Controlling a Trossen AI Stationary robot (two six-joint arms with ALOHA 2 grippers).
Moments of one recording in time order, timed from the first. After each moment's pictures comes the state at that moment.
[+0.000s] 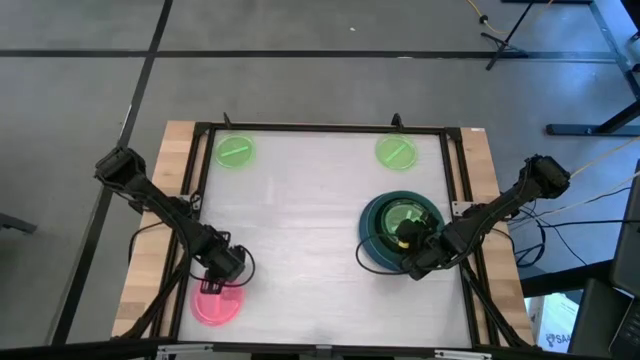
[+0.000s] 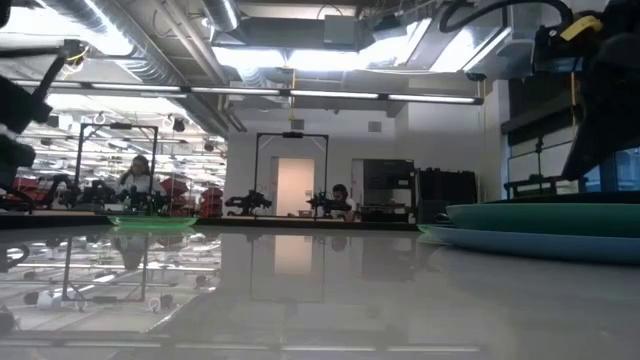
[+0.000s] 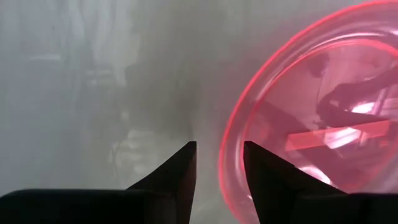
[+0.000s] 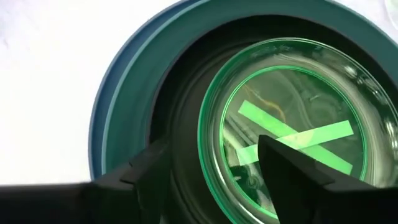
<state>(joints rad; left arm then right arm) -0.66 1.37 0.65 -0.74 0.18 -0.72 0.61 1.33 0.80 -0.86 0.46 1.15</state>
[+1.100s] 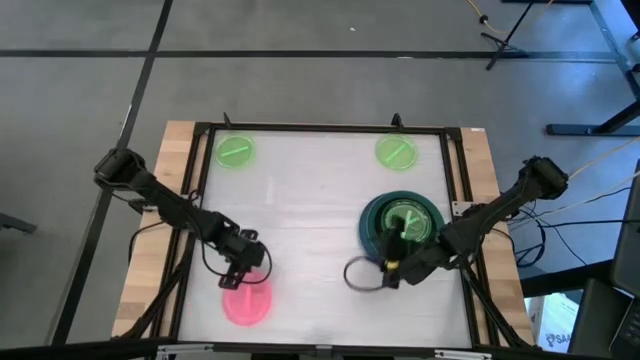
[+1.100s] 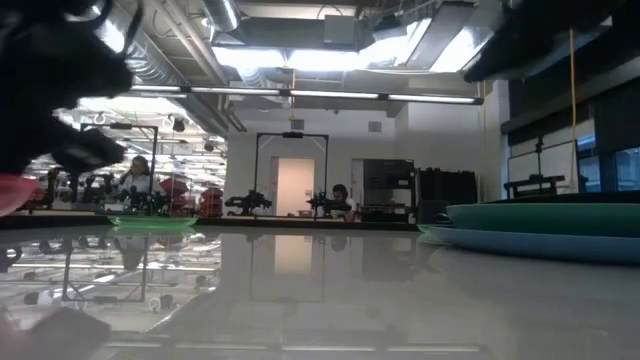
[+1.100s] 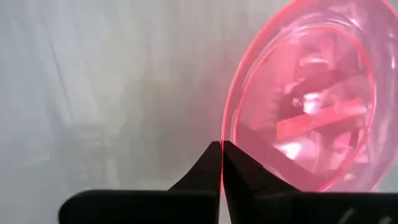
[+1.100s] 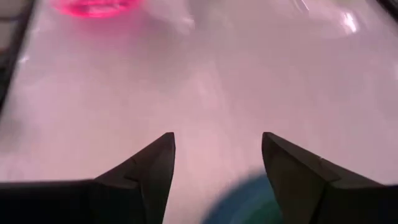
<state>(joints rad) -0.46 1.38 0.64 -0.43 0.16 -0.37 0.61 1.36 0.92 -0.42 0.57 0.52</state>
